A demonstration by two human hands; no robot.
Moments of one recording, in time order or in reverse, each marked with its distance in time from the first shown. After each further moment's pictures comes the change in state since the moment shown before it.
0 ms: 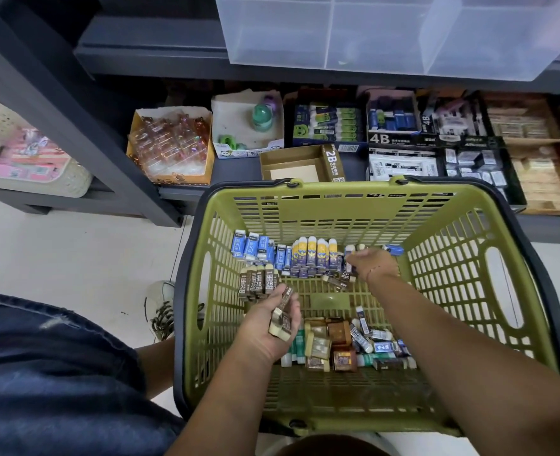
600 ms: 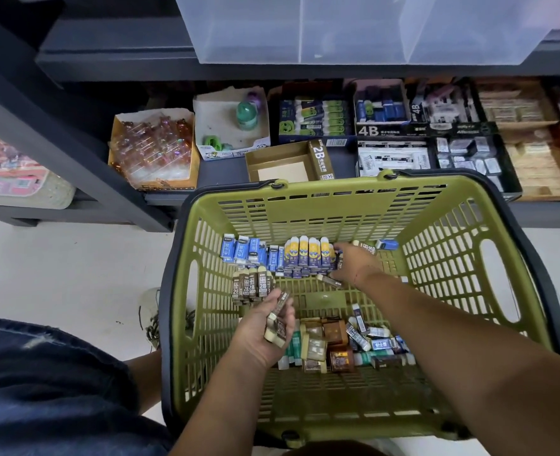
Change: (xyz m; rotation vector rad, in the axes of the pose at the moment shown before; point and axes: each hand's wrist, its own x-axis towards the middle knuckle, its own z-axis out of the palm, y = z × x) left_hand 0.005 -0.002 0.002 0.099 0.025 0.013; right_hand 0.008 0.002 0.004 -0.792 -0.119 -0.394
